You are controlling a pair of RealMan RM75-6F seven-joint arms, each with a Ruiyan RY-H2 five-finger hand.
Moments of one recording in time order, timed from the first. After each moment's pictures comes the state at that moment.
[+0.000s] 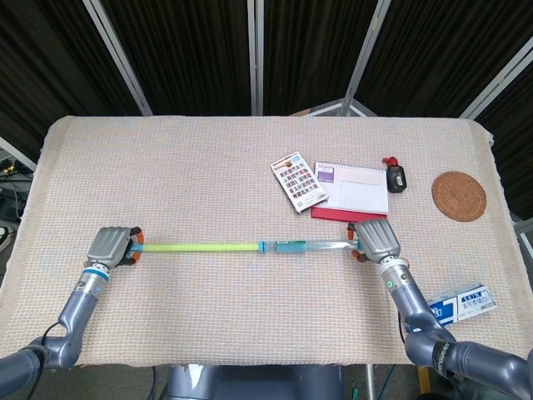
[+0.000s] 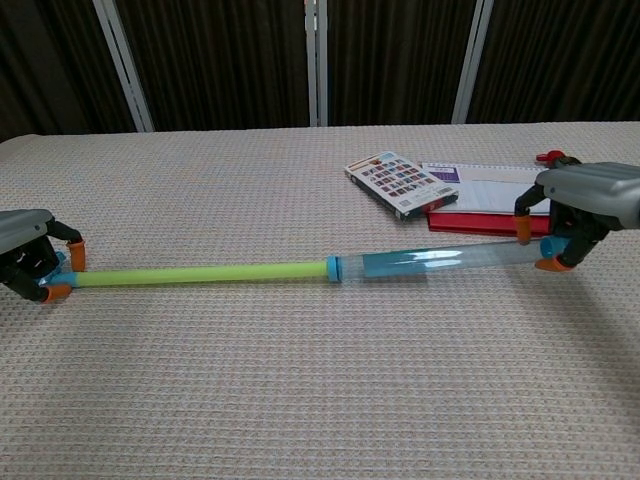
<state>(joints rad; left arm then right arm) -0.50 -1.59 -0.12 -1.11 1.21 0.91 0.08 0.65 -1.48 0.14 -1.38 -1.04 0.93 -0.39</state>
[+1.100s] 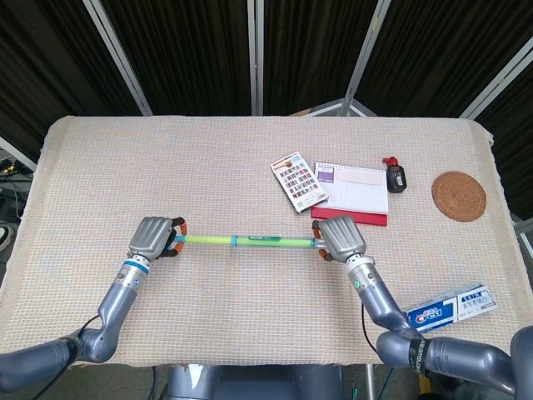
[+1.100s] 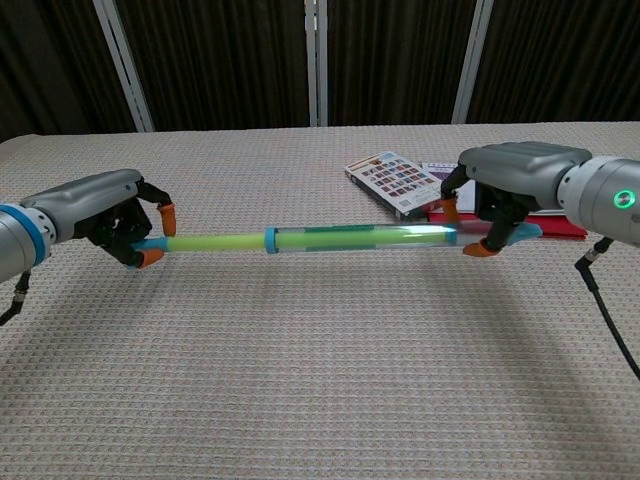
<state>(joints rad) -0.61 -1.64 -0.21 -1.35 1.12 0.94 0.23 0.76 -1.52 0.20 -1.57 -0.91 0.98 -0.56</state>
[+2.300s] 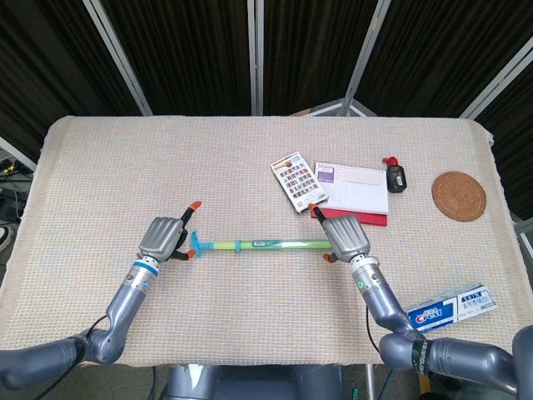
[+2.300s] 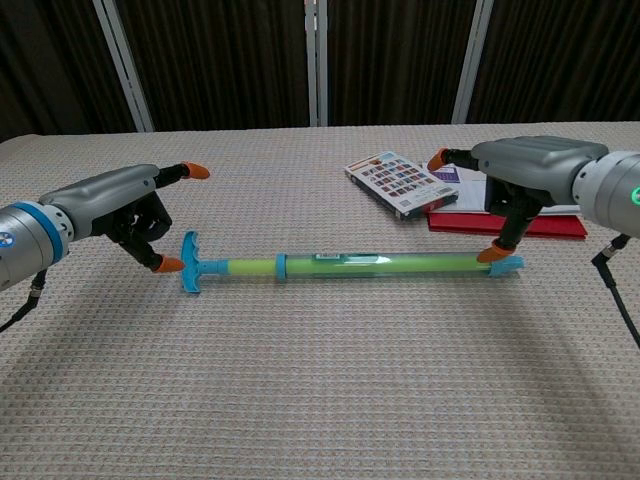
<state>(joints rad) -0.64 -1.64 -0.19 -1.37 1.13 0.99 0.21 0.75 -1.49 0.16 -1.60 -0.91 1.04 -0.54</state>
